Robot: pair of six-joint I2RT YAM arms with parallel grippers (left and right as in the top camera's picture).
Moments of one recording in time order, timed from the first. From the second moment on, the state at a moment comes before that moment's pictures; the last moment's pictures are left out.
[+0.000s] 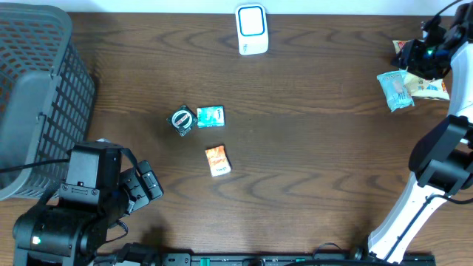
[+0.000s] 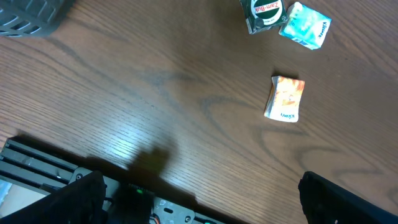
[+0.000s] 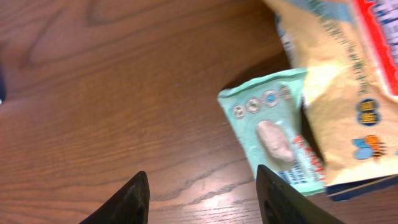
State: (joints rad) left arm -0.19 0.89 1.30 -1.56 -0.09 -0.64; right arm -0.36 2.27 2.15 -1.12 -0.33 0.00
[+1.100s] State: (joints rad) left arm -0.19 0.89 1.30 -1.56 -0.09 -0.64; right arm 0.55 2.27 2.15 -0.94 -0.37 -0.04
